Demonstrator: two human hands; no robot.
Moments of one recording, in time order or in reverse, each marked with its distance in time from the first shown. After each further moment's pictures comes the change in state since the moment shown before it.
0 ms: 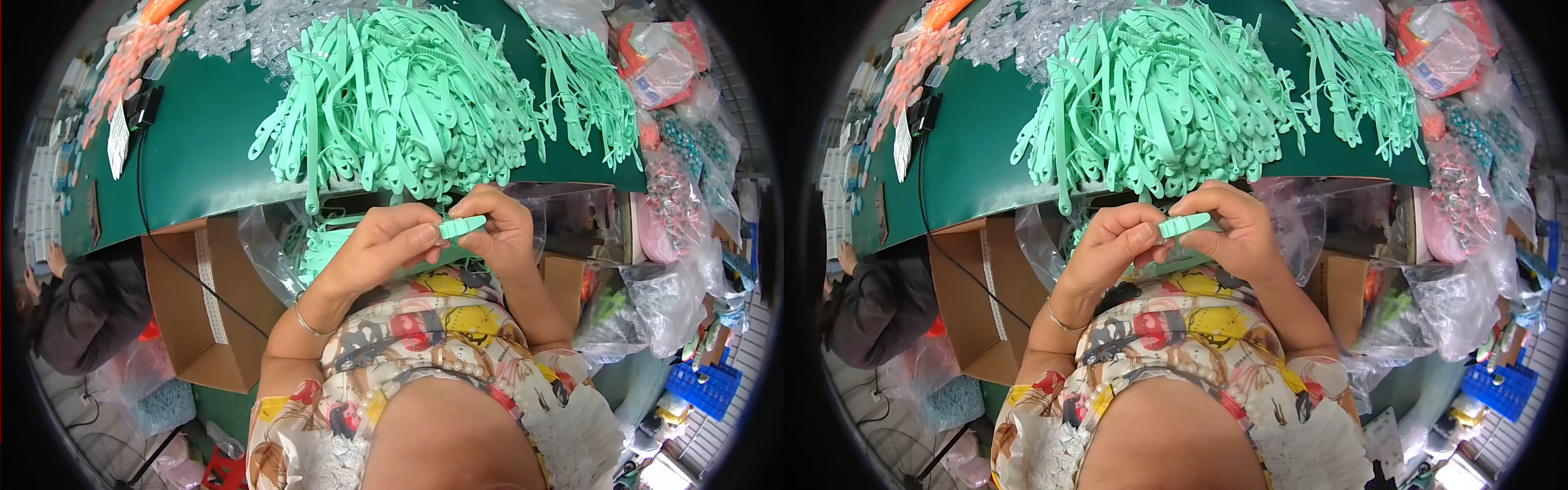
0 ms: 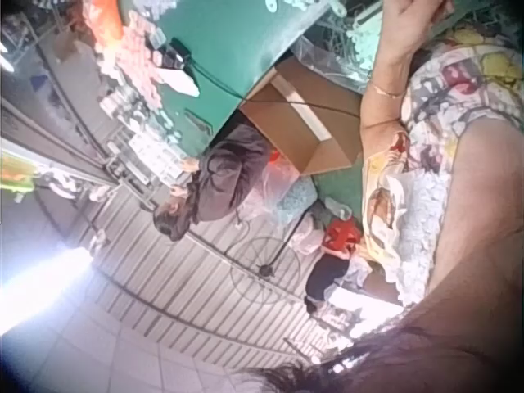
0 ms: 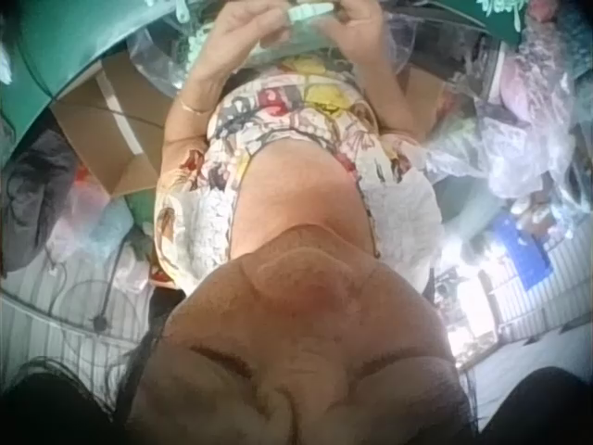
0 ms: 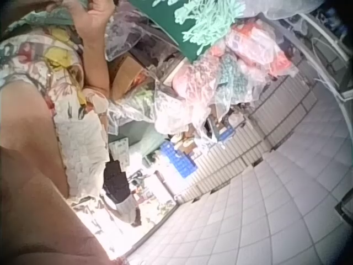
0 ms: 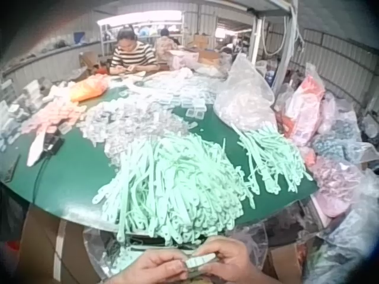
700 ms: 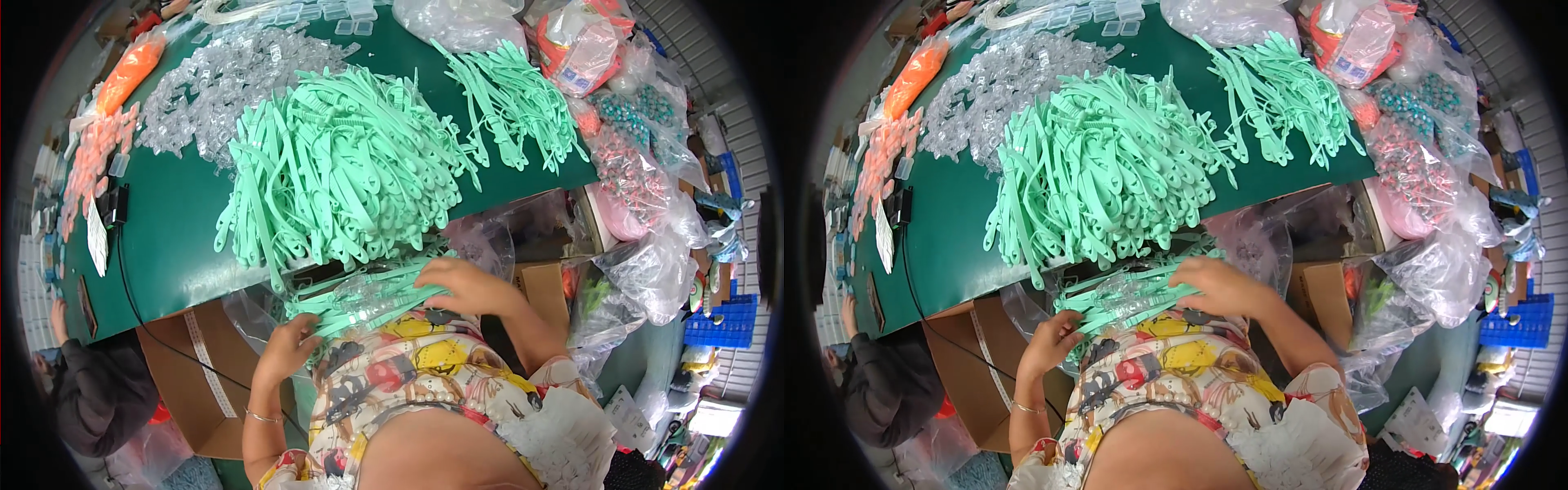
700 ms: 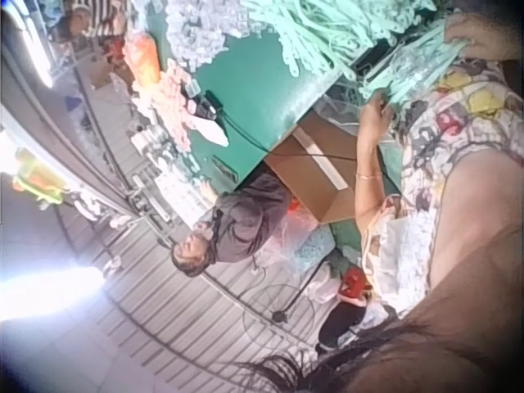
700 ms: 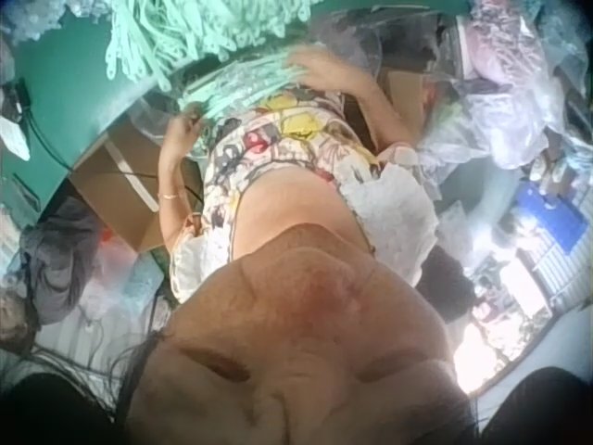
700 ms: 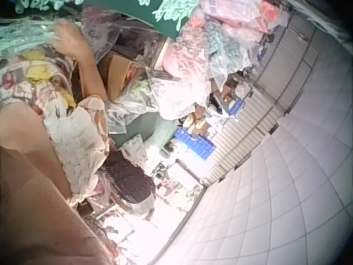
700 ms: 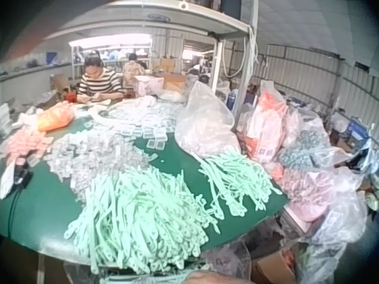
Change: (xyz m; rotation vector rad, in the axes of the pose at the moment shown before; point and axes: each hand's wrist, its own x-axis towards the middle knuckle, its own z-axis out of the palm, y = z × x) left_hand -0.079 -0.049 -0.081 0.975 0.199 -0.371; right_hand -0.040 0.013 -0.052 -0.847 -0.422 0.231
